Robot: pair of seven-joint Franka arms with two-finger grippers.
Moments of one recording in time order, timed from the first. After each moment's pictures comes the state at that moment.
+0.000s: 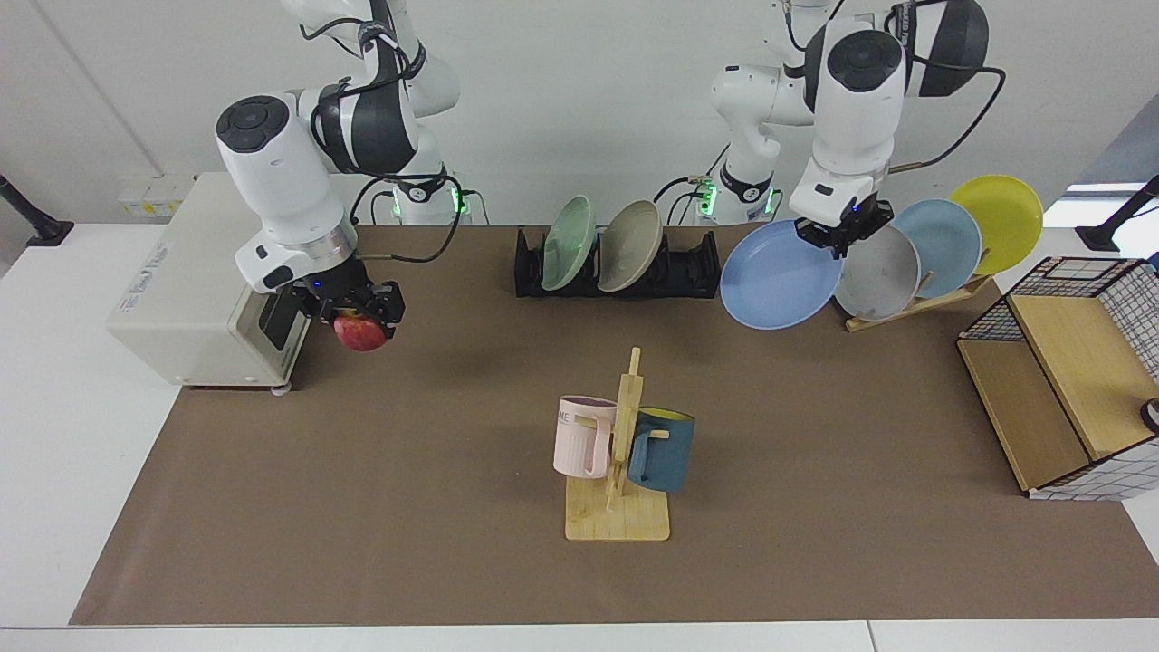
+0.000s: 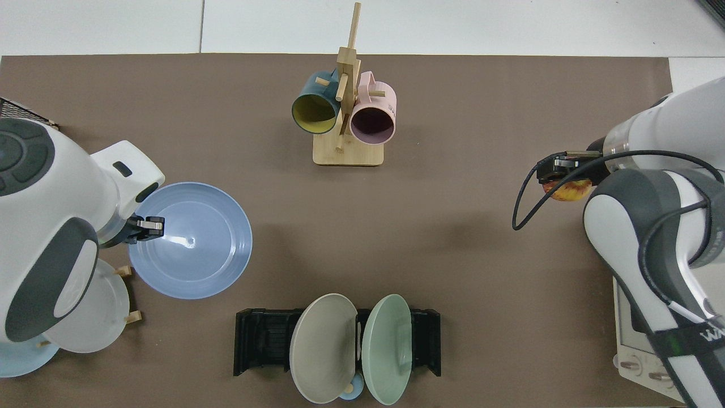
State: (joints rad) left arm -0.35 -0.06 0.13 -1.86 0.23 1.66 -0.24; right arm 0.33 0.11 -0.28 -1.78 0.06 1.91 0.16
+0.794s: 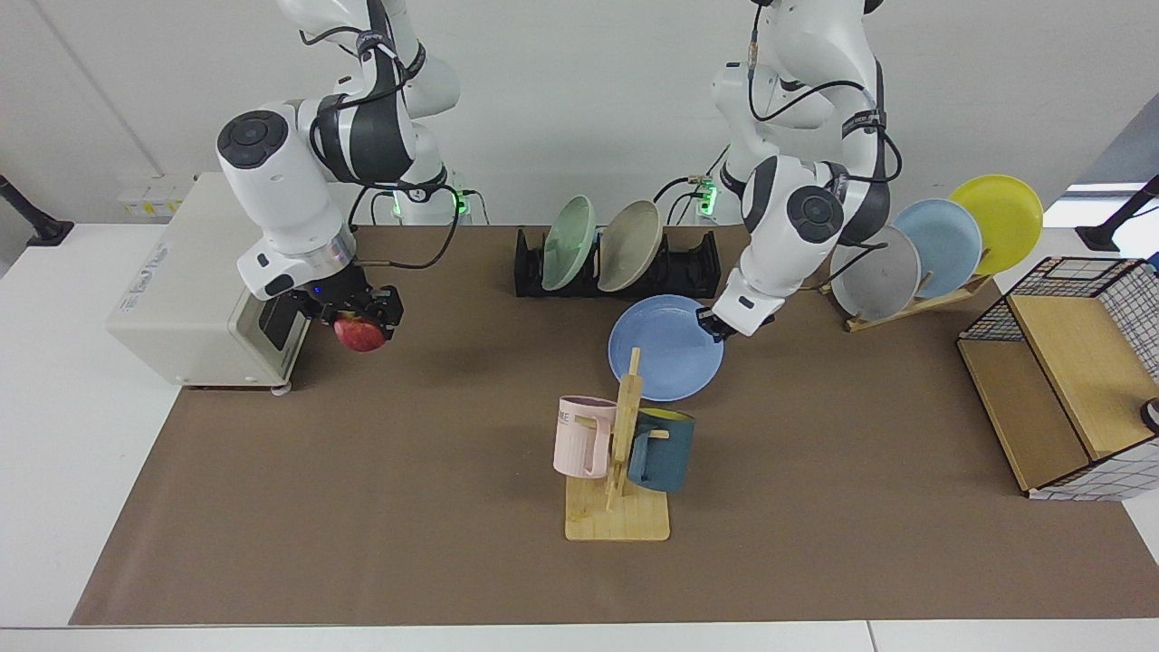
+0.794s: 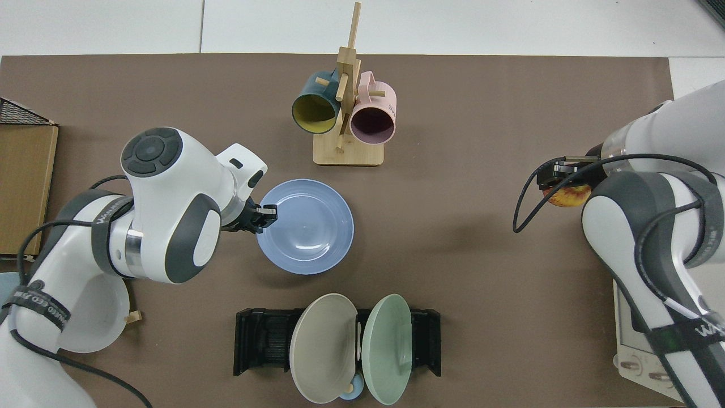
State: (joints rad) left arm -0.41 0.18 0.10 -1.93 -0.18 2.00 -0.29; right arm 0.33 0.11 -0.28 -1.81 0.06 1.91 0.16
